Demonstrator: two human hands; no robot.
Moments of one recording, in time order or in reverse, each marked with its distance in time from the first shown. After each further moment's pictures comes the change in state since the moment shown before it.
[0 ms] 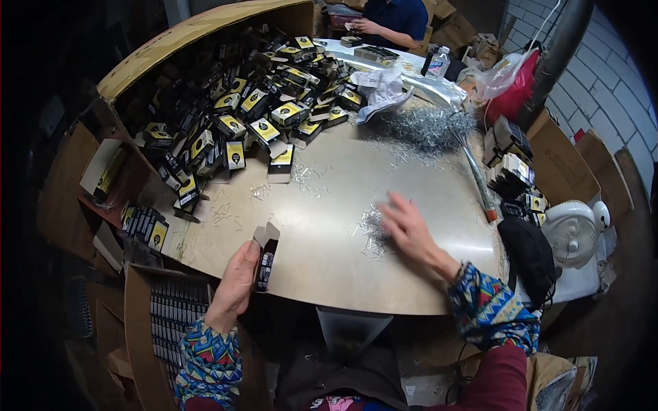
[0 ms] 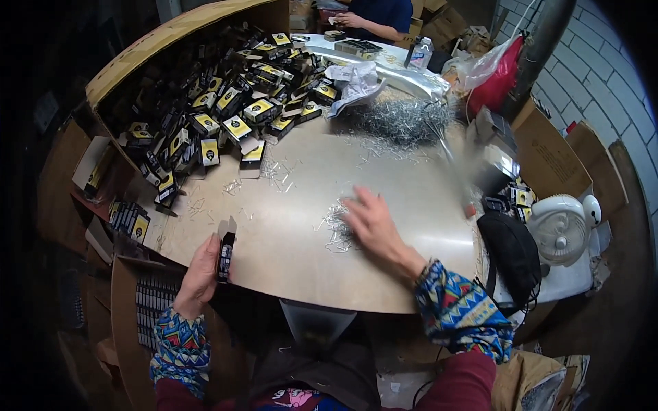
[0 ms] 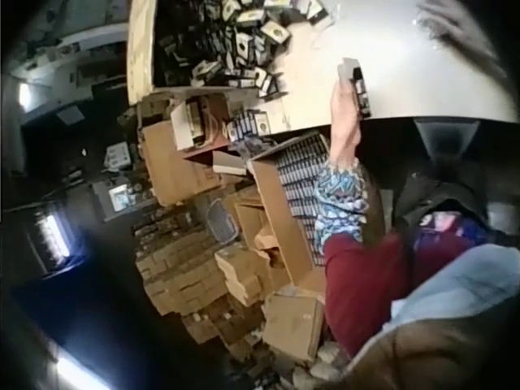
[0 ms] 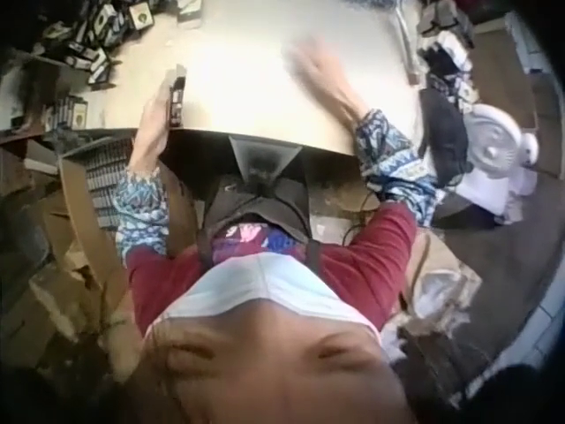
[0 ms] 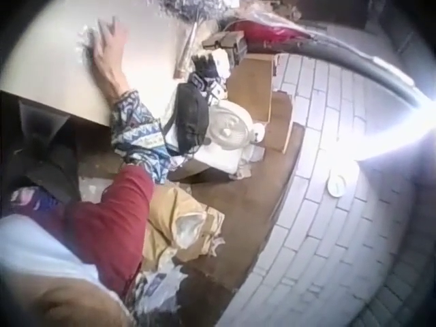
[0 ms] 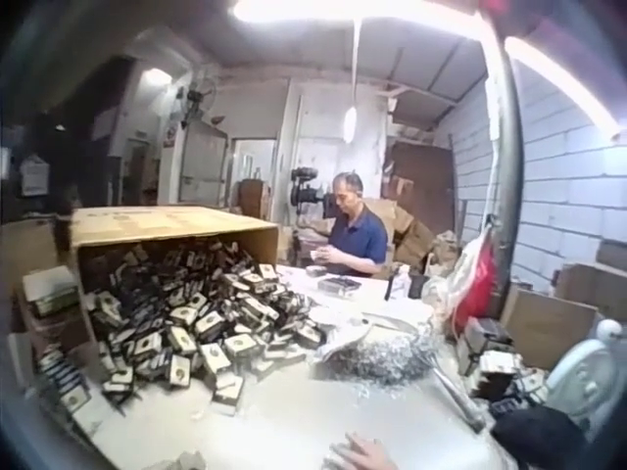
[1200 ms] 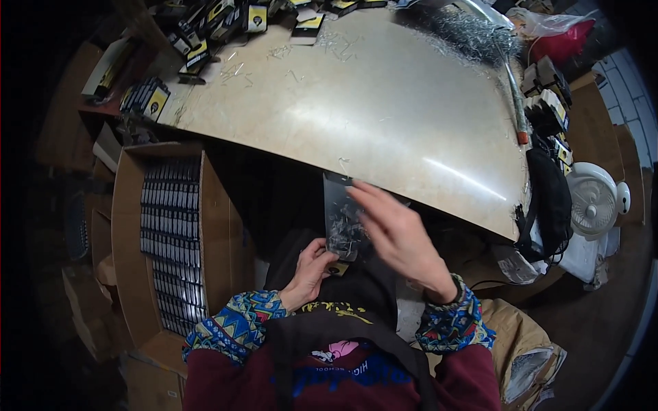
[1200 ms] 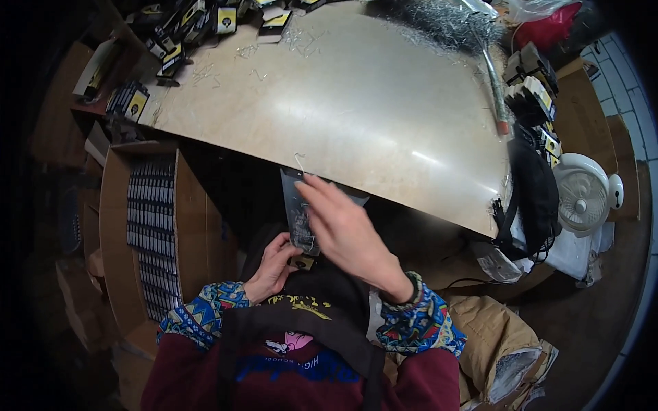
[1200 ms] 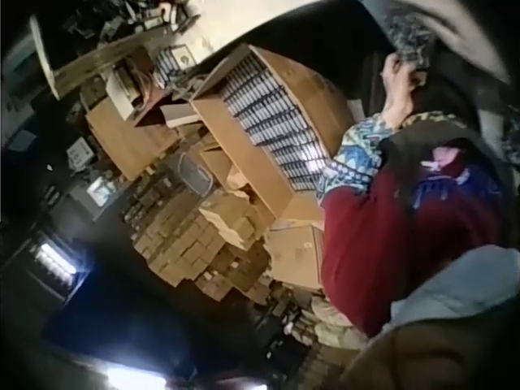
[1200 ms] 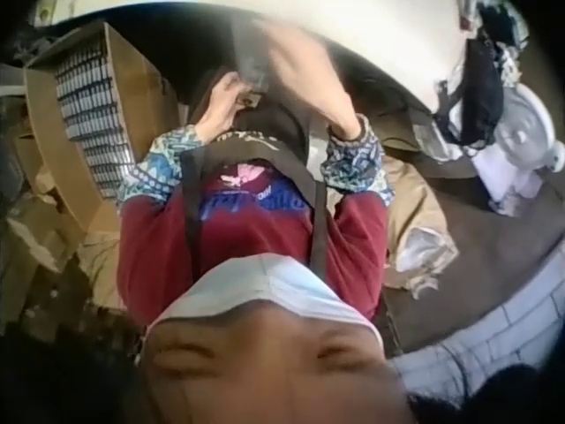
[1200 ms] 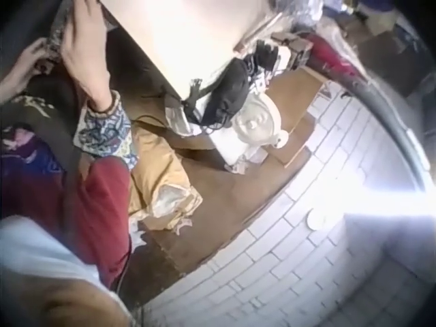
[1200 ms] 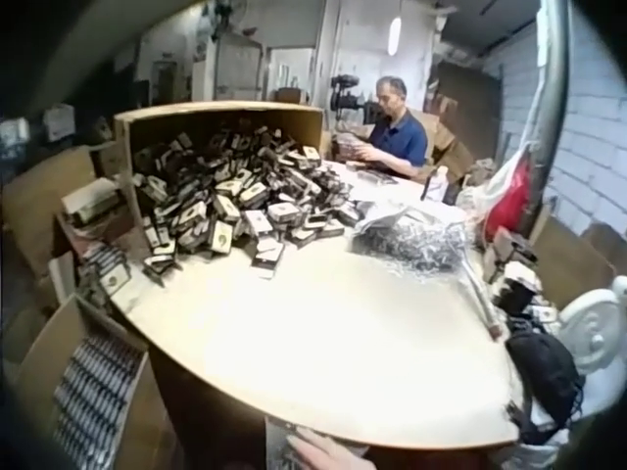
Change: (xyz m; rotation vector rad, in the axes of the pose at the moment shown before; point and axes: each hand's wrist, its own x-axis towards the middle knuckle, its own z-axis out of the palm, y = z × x) left_hand -0.167 -0.188 0.095 -0.413 0.147 -0.552; right_hand -0.137 -0.169 0.027 0.360 -0.070 -0.023
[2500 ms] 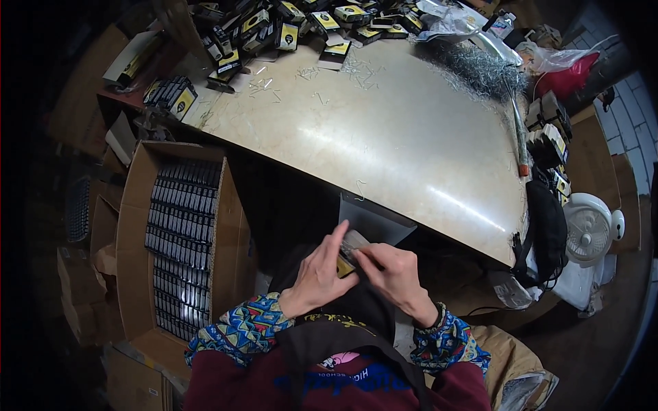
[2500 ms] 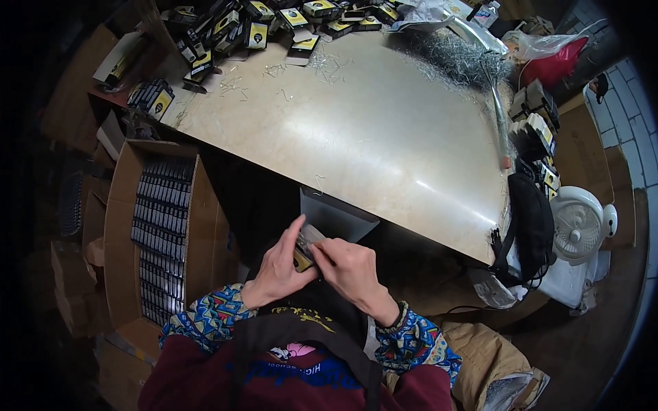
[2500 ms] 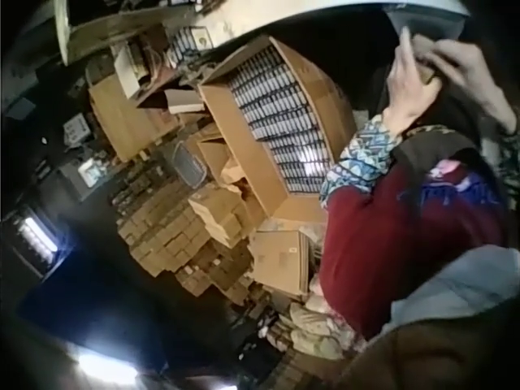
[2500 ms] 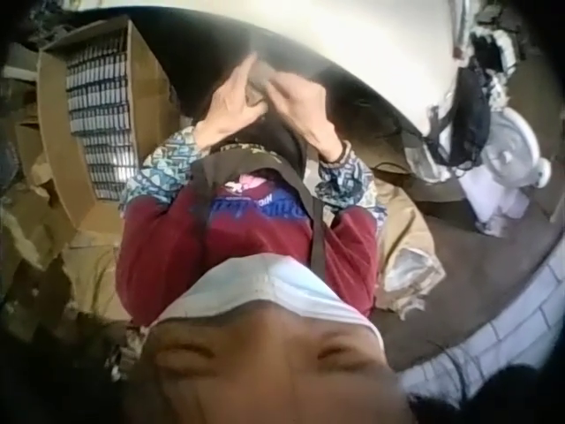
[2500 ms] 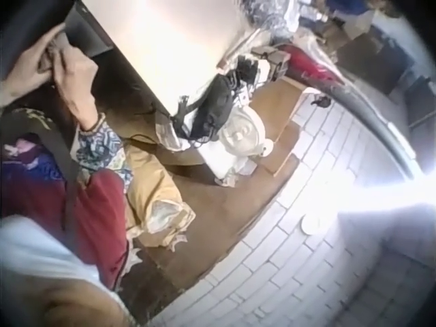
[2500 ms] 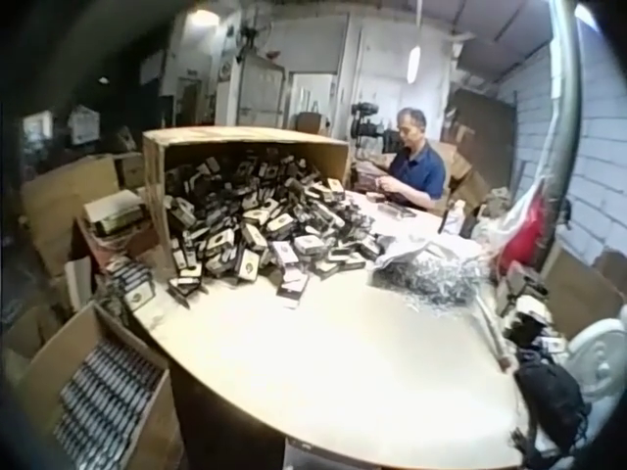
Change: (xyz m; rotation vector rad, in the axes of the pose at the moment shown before) left_hand -0.029 0.066 0.035 1.176 -0.003 0.871; right_hand -0.026 0.012 0.037 -0.141 0.136 -0.077
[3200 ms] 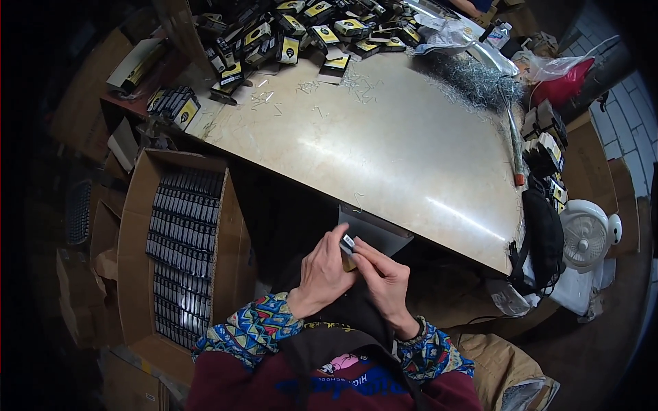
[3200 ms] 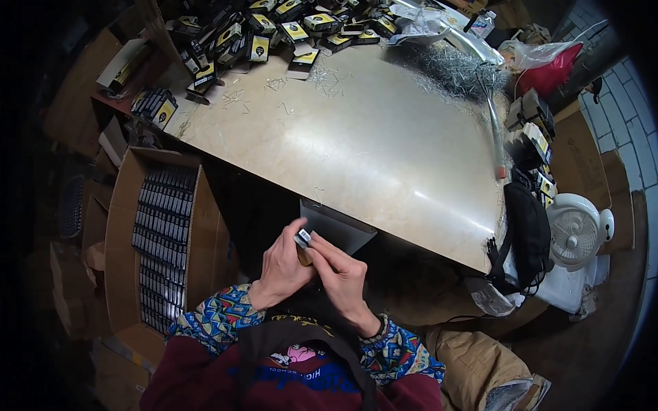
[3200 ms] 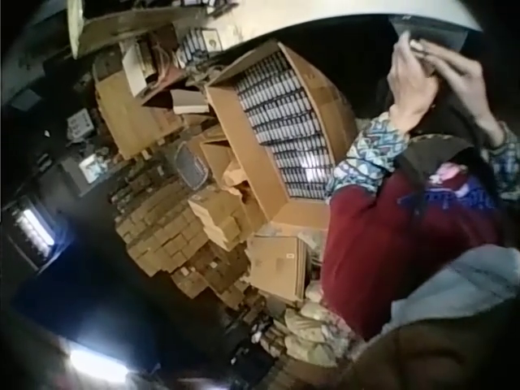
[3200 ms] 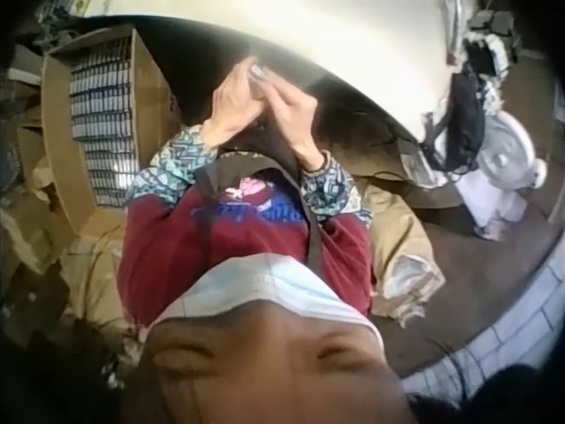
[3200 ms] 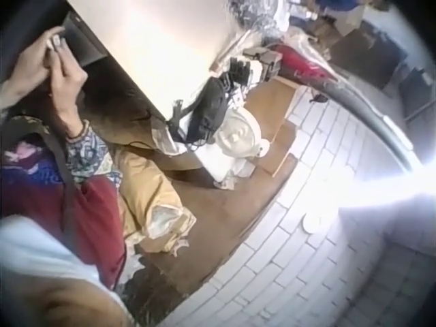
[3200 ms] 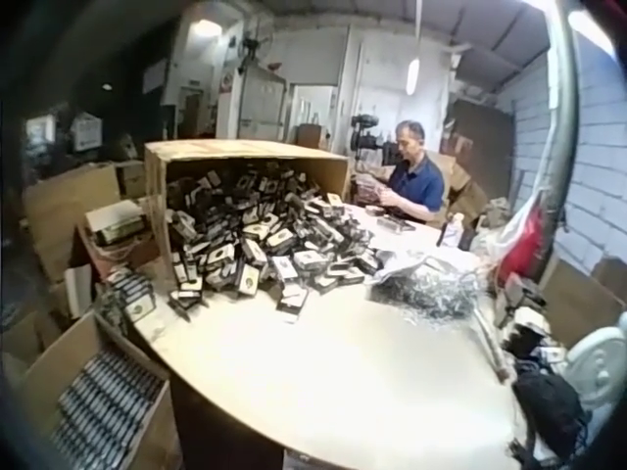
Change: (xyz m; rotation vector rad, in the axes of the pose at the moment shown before) left_hand 0.023 0.014 0.005 0.117 0.252 0.061; right_hand -0.005 -0.013 0.025 0.586 0.268 0.331
